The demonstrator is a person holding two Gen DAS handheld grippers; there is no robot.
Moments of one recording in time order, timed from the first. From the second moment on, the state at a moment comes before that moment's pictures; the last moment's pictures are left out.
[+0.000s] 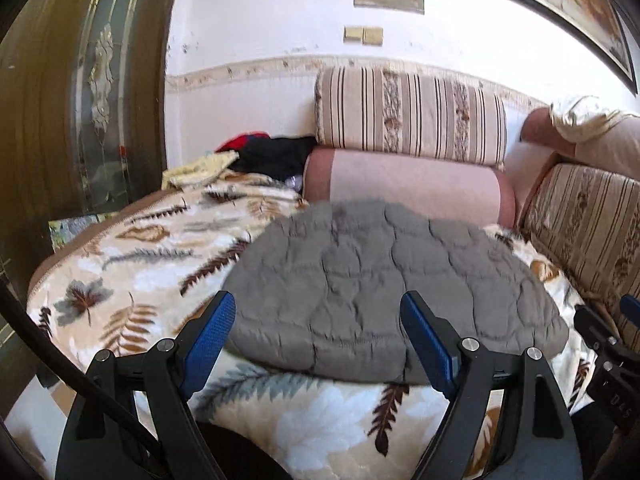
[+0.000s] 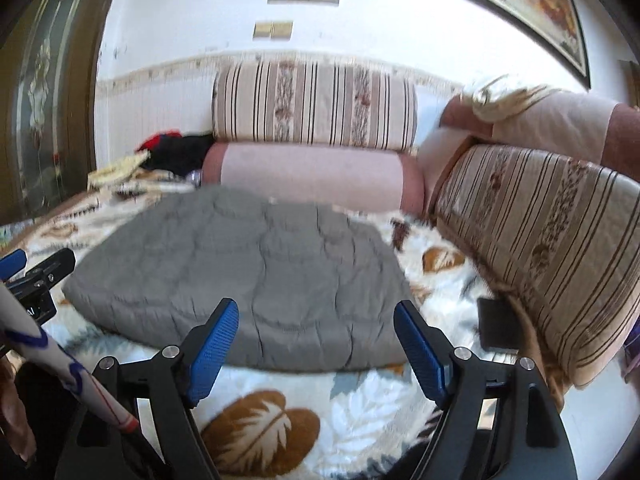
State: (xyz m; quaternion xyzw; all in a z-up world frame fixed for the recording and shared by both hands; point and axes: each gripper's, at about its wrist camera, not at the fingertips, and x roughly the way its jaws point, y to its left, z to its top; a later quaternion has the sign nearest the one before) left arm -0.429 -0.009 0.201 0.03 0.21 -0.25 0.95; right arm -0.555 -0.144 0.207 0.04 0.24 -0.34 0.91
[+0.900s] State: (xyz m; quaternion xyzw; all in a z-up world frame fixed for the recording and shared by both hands) left arm -0.425 -0.011 0.248 0.04 0.15 -0.20 0.97; right arm -0.532 -0.132 0.258 0.06 0.16 -0.32 0.93
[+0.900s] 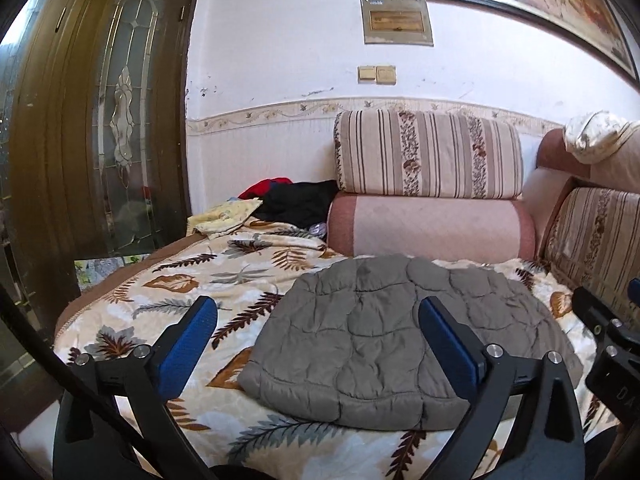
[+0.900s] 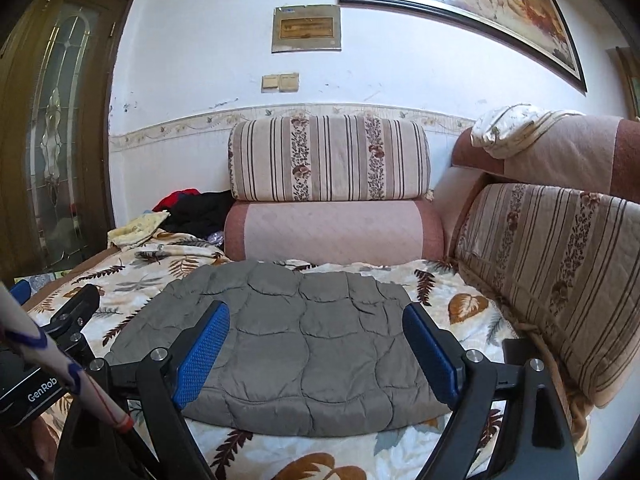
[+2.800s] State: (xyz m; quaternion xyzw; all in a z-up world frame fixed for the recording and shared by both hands) left arm -0.438 -0.012 0.232 0.12 0.17 -0.20 0.96; right arm -0.541 -0.132 0.237 0.05 0.21 -0.33 0.92
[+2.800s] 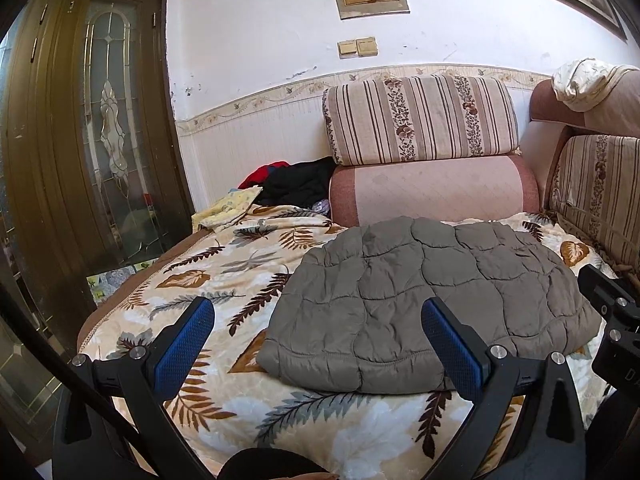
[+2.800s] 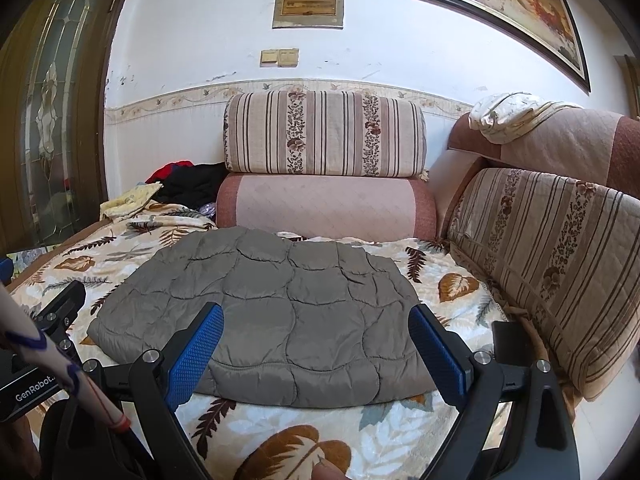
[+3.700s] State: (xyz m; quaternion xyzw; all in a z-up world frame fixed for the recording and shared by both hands) left arm -0.437 -0.010 0.226 0.12 0.17 -0.20 0.96; right arm -0.536 -0.133 0.233 0.05 0.22 -0.32 0.92
